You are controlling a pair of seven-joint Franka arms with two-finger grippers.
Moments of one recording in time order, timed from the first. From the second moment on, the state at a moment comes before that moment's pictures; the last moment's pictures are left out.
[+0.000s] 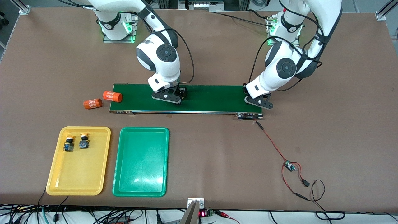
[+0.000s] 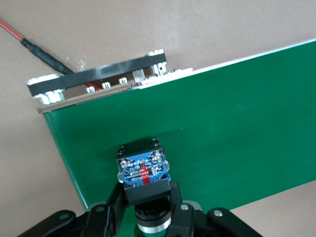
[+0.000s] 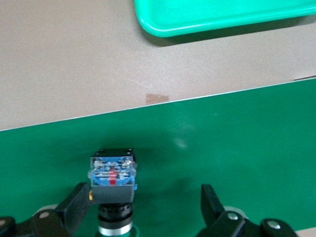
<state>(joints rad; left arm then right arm) -0.07 0.27 -0.39 -2.21 -0.12 2.38 -0.11 0.44 0.45 0.29 -1.92 -0.32 2.32 1.10</state>
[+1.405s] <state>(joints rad) -0.07 0.16 -0.10 -1.82 -0.12 1.91 -0.11 0.43 0.51 0.26 -1.91 -0.35 2.41 1.10</state>
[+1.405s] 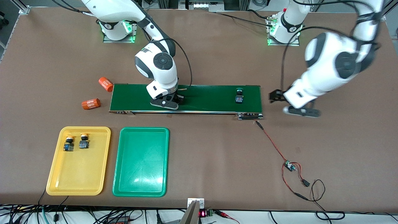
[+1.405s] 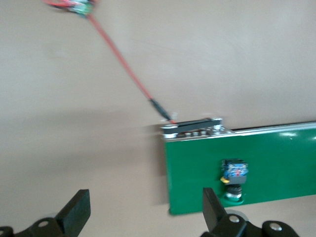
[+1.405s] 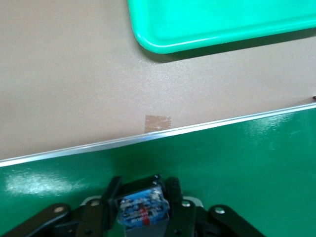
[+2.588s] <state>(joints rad) 0.00 0.16 0.08 -1.43 -0.07 1.58 -0.09 0.30 0.44 0.16 -1.55 -0.21 2.02 0.62</state>
